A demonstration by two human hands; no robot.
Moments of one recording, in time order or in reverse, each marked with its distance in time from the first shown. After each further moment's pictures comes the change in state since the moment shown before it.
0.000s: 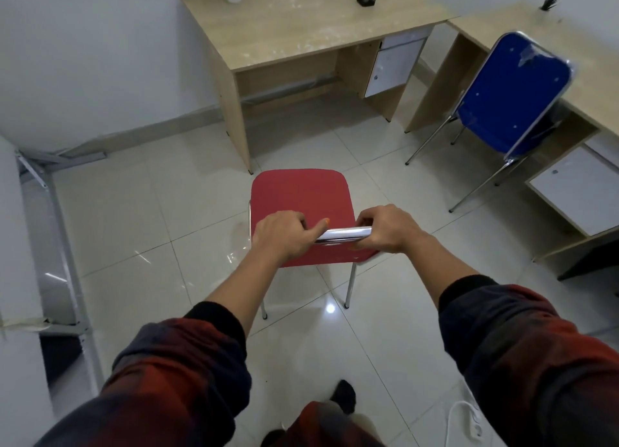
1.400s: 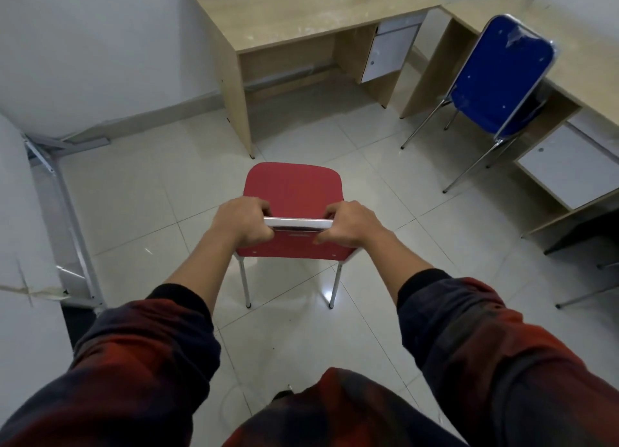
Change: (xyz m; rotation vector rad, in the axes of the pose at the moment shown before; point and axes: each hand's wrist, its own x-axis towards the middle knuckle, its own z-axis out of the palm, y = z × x) left_hand -0.089 -0.079 -0.029 0.112 -0.137 0.042; right_hand -0.076 -0.097 0.057 0.079 -0.014 0.029
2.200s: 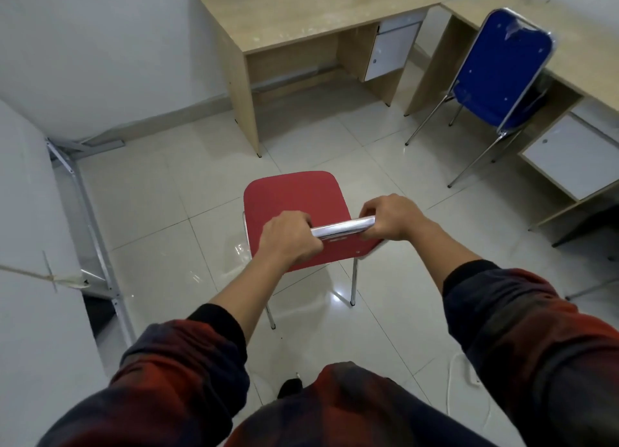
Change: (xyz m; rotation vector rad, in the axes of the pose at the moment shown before) left_hand -0.071 0.090 0.030 -0.167 0.063 -0.061; right_hand -0.058 0.052 -0.017 -0.158 0.013 0.036
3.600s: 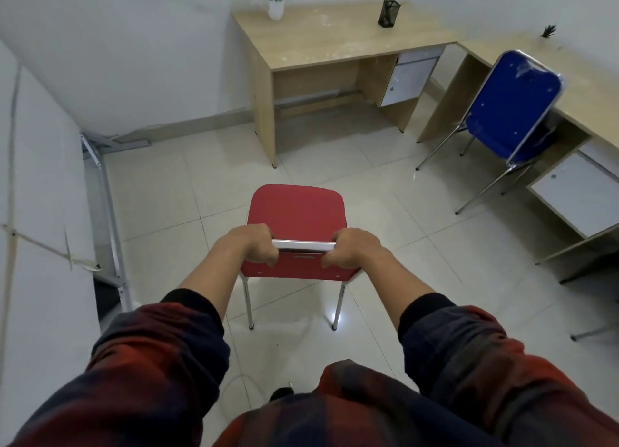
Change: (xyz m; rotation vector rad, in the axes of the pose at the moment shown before) left_hand -0.034 -0.070 -0.032 0.120 -0.410 -0.180; right_hand -0.029 -0.079 0.050 -0.032 -0.191 0.024
